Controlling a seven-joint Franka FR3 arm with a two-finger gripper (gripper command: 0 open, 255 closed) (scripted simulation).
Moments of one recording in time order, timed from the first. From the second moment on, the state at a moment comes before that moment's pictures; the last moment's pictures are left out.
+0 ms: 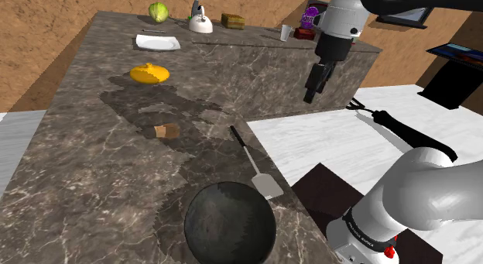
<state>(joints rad) 0.01 -0.75 0.06 -2.40 0.05 1.60 -0.17</state>
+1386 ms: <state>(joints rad) 0.08 -0.22 0.34 -2.18 0.12 1.99 0.14</state>
